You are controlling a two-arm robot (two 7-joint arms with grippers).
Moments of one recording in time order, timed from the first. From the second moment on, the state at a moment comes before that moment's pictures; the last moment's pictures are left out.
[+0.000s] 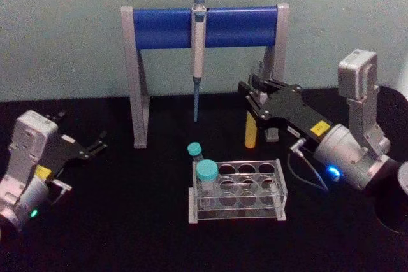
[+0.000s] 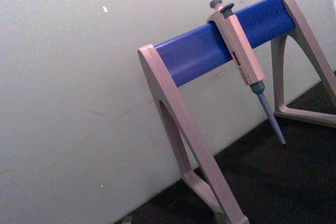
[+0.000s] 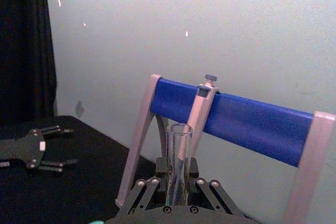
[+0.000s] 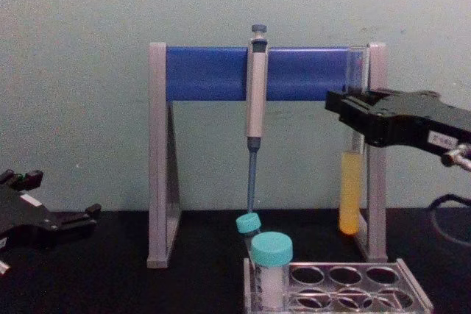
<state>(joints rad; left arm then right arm) -0.20 0.60 0.45 -1.41 -0.25 -0.12 0.03 0.25 0.38 -0.35 -1.54 0.37 -0.07 0.41</state>
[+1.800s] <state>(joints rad) -0.20 0.60 0.45 -1.41 -0.25 -0.12 0.03 0.27 0.36 -0.35 -1.51 0.39 -0.08 0.42</state>
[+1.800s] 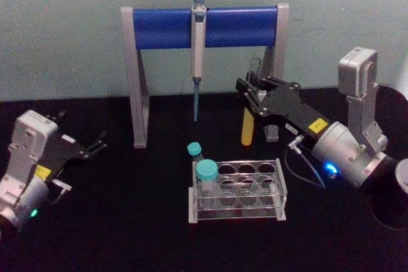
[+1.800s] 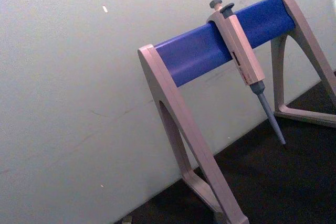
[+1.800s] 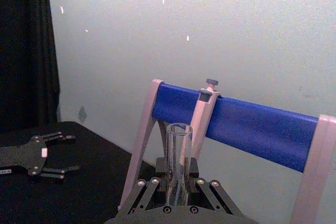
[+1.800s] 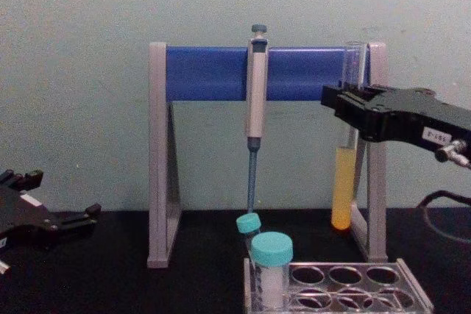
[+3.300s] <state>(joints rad) -0.20 0.60 0.45 -1.41 -0.25 -0.12 0.03 0.26 0.35 -0.38 -1.51 0.44 -0.09 0.46</state>
